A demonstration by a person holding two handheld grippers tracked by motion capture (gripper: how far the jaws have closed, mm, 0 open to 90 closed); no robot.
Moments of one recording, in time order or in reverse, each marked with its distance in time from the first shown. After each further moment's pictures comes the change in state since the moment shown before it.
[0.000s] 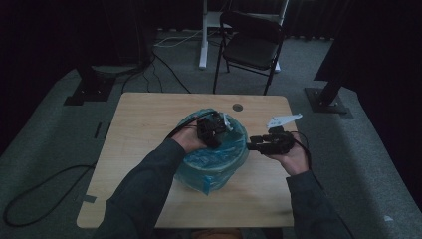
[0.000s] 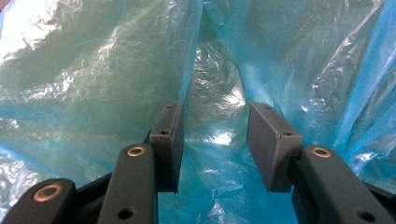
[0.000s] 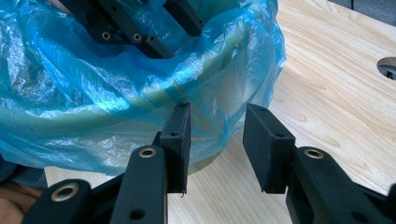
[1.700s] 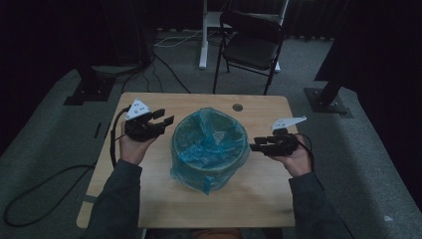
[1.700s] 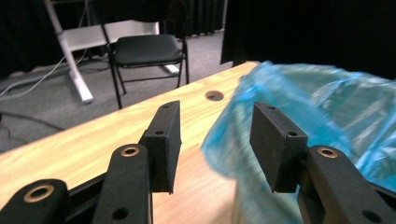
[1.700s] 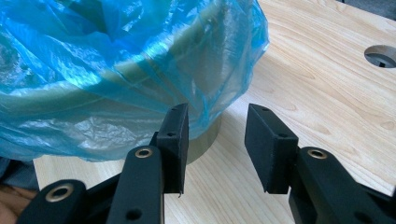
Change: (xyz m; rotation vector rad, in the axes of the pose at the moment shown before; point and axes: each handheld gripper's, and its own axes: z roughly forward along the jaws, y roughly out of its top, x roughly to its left) left arm 0.027 -0.175 -0.087 -0.692 0.222 -0.621; right arm -0.010 -0.014 -0.003 -0.010 -0.020 0.032
